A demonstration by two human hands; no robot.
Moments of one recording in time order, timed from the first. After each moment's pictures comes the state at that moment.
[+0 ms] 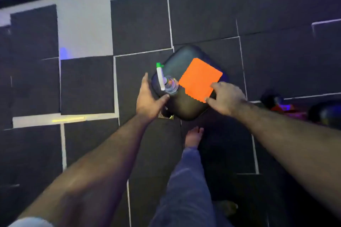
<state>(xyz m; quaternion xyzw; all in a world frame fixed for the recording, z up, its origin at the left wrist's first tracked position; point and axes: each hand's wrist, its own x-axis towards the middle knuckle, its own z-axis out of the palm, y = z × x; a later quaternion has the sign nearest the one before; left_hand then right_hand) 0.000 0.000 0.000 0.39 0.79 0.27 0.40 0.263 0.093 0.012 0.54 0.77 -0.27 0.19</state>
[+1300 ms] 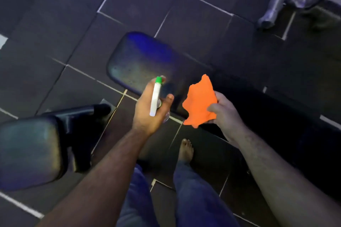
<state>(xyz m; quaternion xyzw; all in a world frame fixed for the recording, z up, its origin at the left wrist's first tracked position) 0.574 -0.139 0.081 0.72 0.34 0.18 0.57 0.742 -0.308 0.081 0.73 0.00 -0.49 -0.49</state>
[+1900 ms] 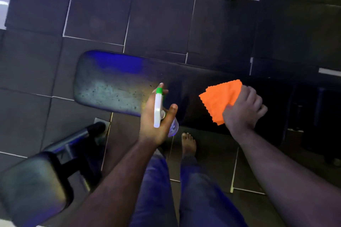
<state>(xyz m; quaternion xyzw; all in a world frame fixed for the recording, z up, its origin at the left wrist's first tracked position) 0.661 -0.224 0.053 0.77 0.30 0.09 0.56 0.807 -0.443 0.016 0.99 0.00 -0.14 -0.02</state>
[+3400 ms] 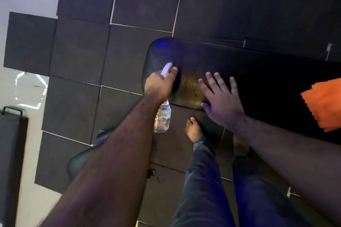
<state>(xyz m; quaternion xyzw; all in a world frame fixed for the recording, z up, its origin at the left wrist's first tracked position) 0.632 0.073 -0.010 0.76 0.49 -0.16 0.39 0.689 -0.153 -0.045 0.89 0.40 -0.20 0.03</state>
